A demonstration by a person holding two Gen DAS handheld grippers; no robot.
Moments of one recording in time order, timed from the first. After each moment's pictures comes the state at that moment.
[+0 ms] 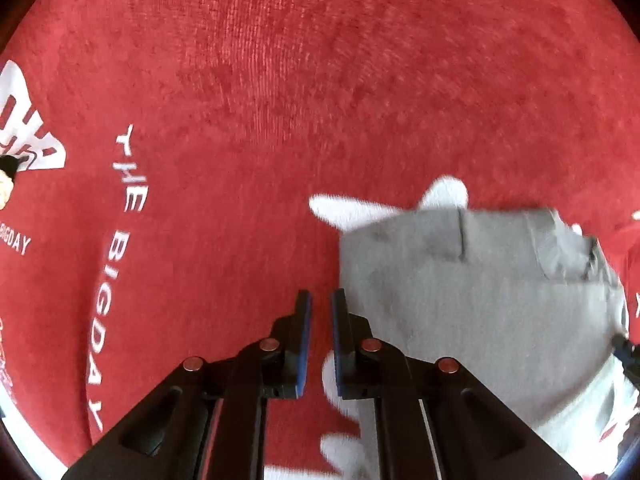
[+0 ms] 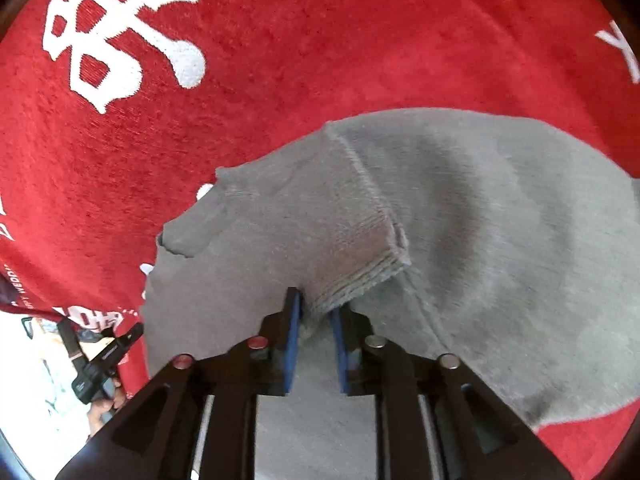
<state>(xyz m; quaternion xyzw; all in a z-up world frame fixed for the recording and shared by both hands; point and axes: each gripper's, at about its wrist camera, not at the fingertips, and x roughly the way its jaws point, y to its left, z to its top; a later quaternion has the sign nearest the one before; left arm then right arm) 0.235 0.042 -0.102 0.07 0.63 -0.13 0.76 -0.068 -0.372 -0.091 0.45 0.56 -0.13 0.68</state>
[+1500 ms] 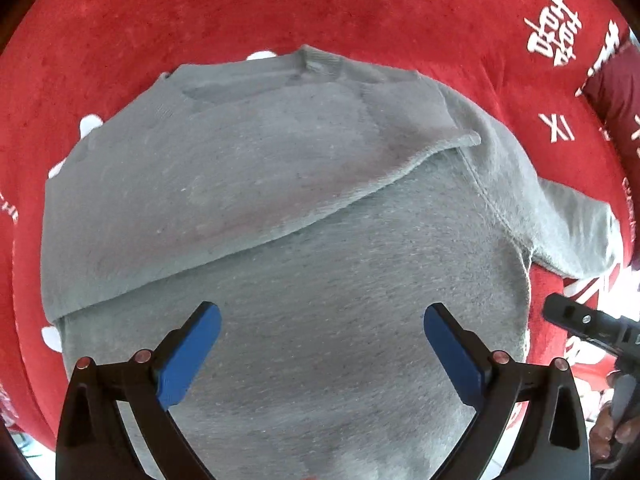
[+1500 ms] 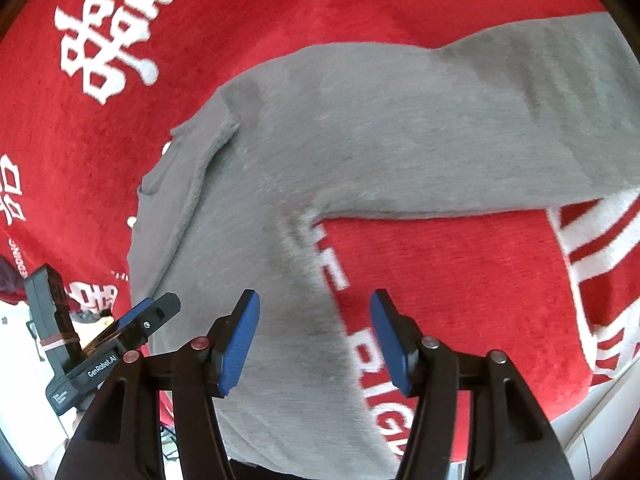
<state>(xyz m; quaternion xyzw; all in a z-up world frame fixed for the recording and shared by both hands) 0.021 -0.205 -0.080 0.18 0.66 -0.28 0.67 -0.217 -0.393 -0.066 0.49 0.56 -0.15 0.65</state>
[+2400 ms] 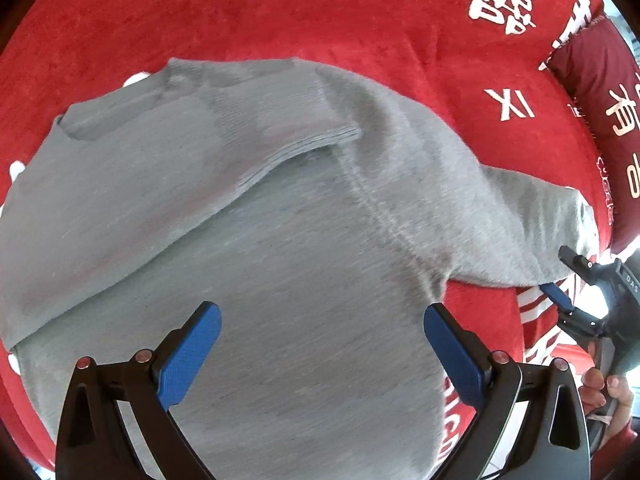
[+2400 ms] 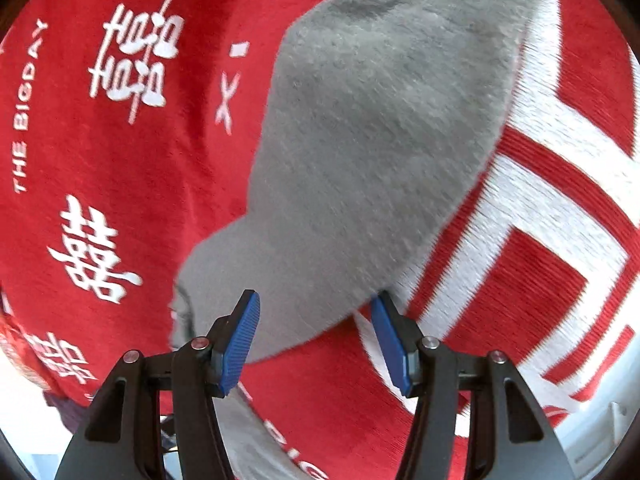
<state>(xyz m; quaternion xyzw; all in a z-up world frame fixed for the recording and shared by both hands) -0.028 -0.307 -0.096 0.17 0.67 -0.34 0.64 -0.348 -0.517 -0.088 0.65 0.35 -0.26 0.62</state>
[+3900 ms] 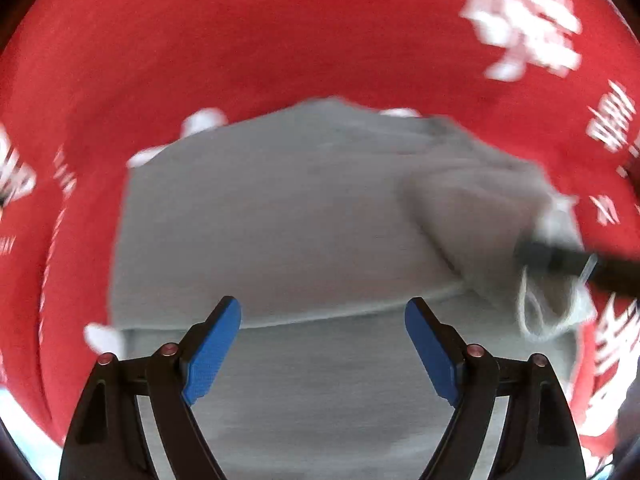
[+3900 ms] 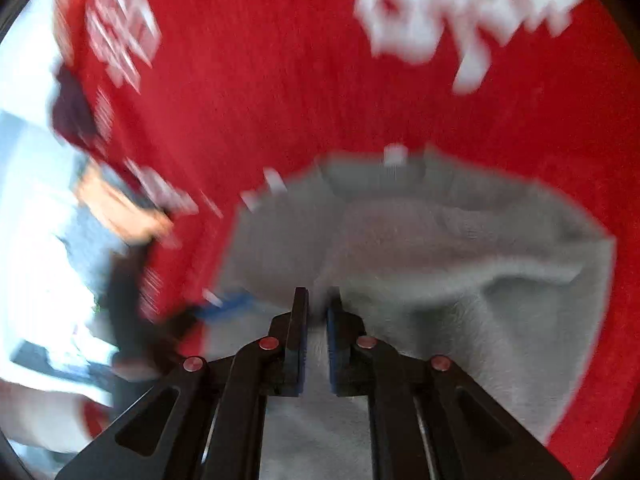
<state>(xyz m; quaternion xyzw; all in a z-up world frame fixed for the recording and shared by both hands) 0.069 -0.114 -0.079 0.12 0.62 -0.17 0.76 -0.015 -0.265 -0.050 0.30 0.59 0.13 0.74</state>
